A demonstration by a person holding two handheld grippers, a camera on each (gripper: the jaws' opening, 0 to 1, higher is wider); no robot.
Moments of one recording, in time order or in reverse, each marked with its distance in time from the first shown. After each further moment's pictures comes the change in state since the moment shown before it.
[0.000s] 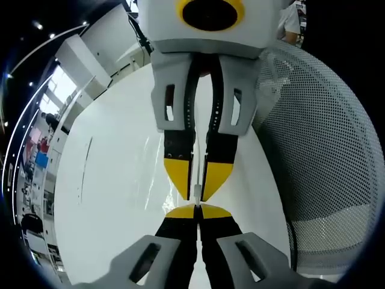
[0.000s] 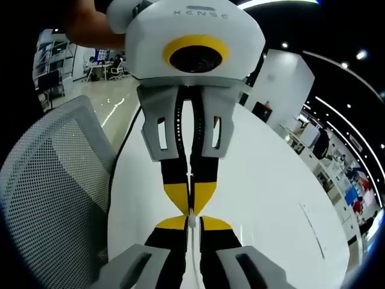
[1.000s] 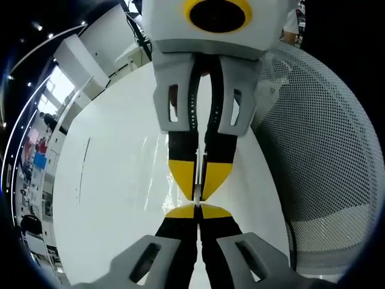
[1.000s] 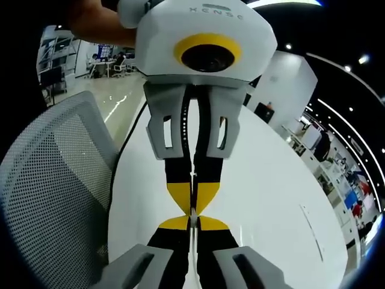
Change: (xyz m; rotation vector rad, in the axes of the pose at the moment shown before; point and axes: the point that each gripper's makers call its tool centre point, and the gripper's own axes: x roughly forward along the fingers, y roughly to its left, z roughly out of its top) left arm 0.003 -0.002 0.001 -0.002 0.001 -0.014; right arm -0.002 0.003 -0.002 -0.018 0.001 0.006
